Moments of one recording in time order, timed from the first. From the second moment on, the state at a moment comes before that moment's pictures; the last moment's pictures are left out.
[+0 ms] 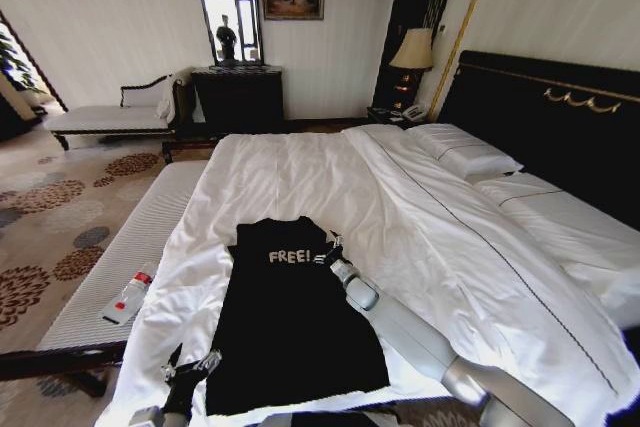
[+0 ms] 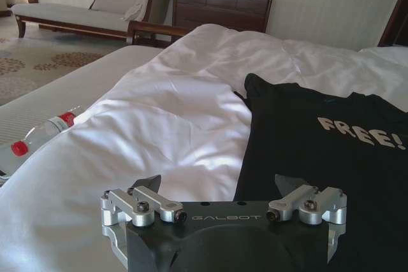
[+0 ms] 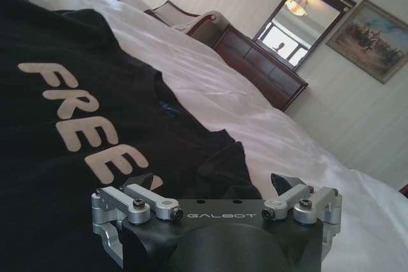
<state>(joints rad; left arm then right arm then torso) 2.07 -1.33 -0.62 -2.14 -0.44 -0.09 -0.19 -0.66 1.19 -0.34 1.21 -0.02 -0.04 0.18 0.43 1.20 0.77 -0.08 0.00</state>
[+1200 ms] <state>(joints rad) 2.10 -1.34 -0.63 -2.14 -0.49 -0.12 -0.17 -0.59 1.24 -0.10 1.08 0.13 -0.26 0.41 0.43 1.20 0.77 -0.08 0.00</state>
